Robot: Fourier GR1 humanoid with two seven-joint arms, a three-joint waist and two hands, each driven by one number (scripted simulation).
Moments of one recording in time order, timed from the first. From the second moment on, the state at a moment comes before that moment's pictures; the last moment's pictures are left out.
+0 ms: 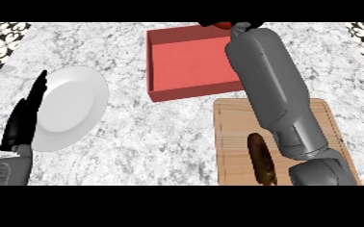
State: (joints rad) left arm -0.14 0.33 0.18 -1.34 -0.27 0.07 0.05; right arm -1.17 -0.02 -0.15 -0.77 1.05 -0.30 0.65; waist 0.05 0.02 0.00
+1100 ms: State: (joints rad) left arm -0.18 0.32 0.17 -1.35 -0.28 0.05 0.08; right arm -1.27 -0.05 -0.39 -0.36 0.90 -0.72 0.35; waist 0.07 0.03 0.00
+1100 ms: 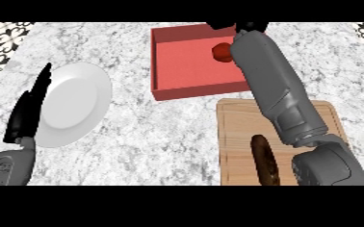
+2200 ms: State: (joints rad) left arm -0.09 0.33 0.24 -1.33 -0.27 0.07 0.05; right arm -0.82 -0.11 -0.40 -1.01 0.65 -0.57 0.22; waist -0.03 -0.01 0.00
